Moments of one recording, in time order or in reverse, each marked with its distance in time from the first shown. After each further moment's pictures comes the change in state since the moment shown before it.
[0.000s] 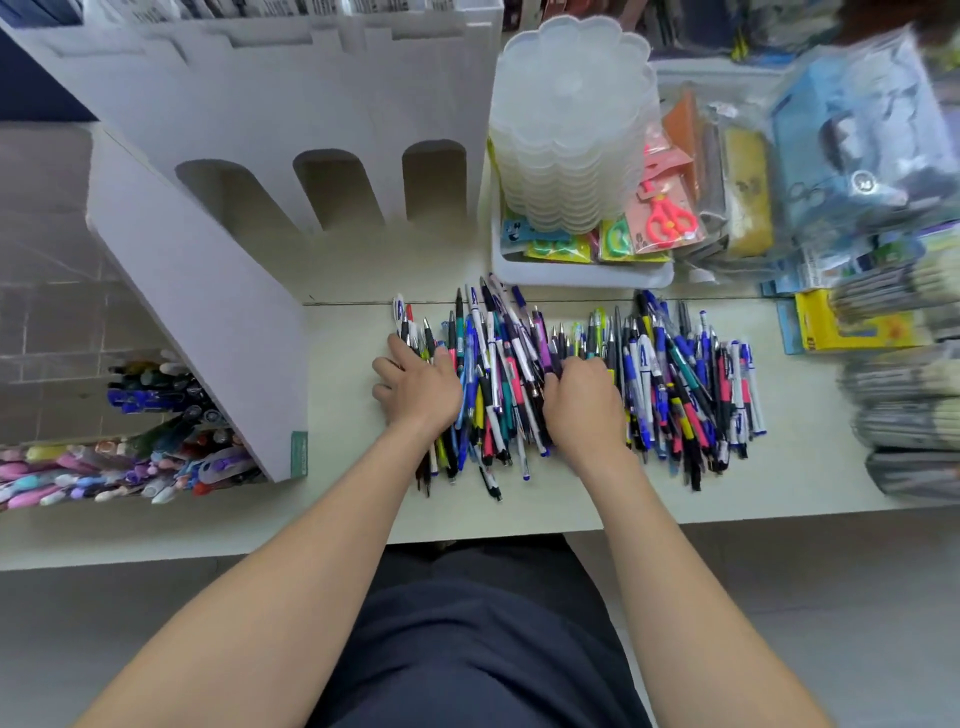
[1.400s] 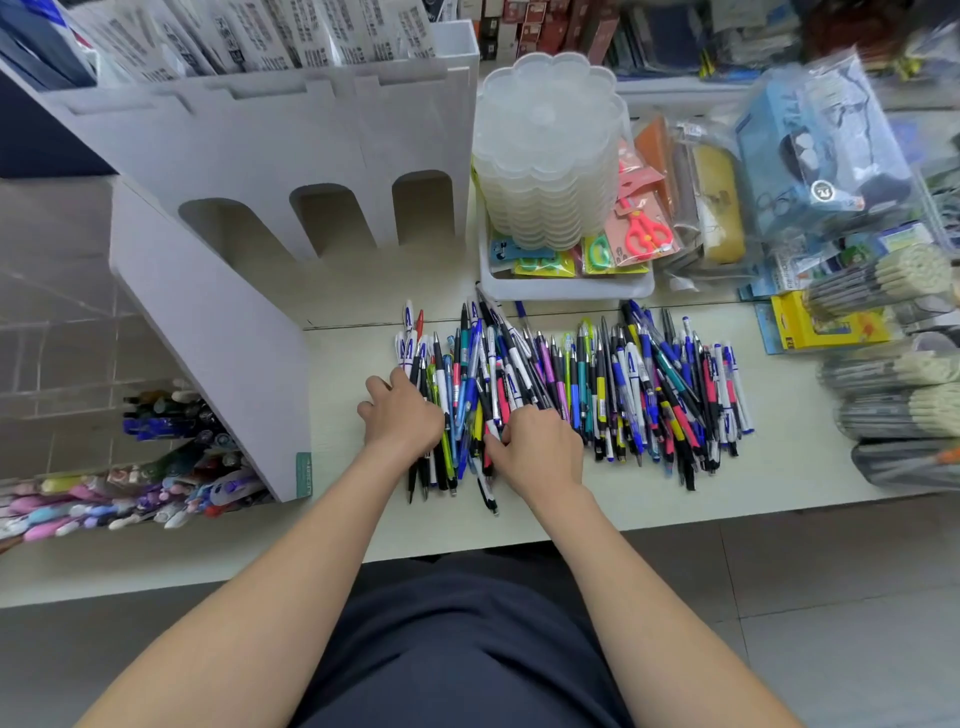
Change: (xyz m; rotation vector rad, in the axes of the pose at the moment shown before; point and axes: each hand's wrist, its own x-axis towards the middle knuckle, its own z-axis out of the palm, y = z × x) left_hand -0.014 -0.012 -0.036 0.177 -0.148 0.097; right_hand -0.037 -0.025 0.032 -0.141 -0.102 -0.069
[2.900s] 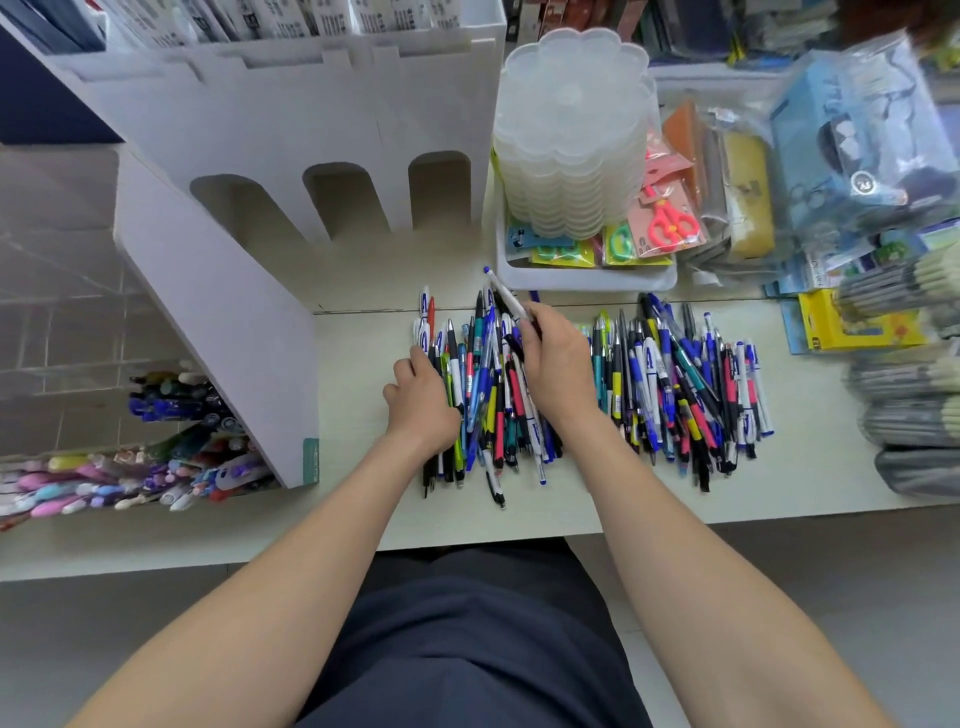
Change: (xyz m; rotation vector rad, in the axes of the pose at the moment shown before) left_hand -0.003 0.002 0.007 0.029 -0.008 0.128; right_hand 0.084 0.009 -0.011 0.538 0.425 -0.323
